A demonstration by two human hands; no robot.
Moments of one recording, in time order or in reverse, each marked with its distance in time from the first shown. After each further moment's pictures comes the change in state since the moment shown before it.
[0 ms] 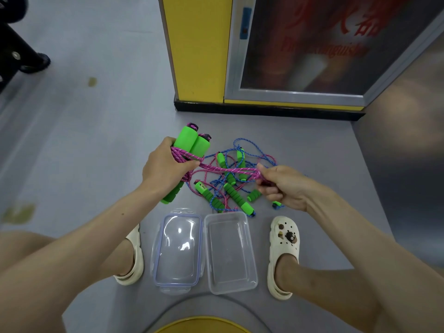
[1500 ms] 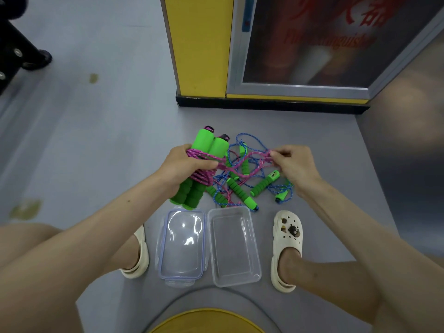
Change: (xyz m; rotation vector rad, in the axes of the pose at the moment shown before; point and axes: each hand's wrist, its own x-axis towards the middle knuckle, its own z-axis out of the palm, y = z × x) left_hand -0.013 0.027 0.001 -0.462 -0.365 -0.306; right_hand 0.013 0.000 -0.006 -0.365 0.585 -0.382
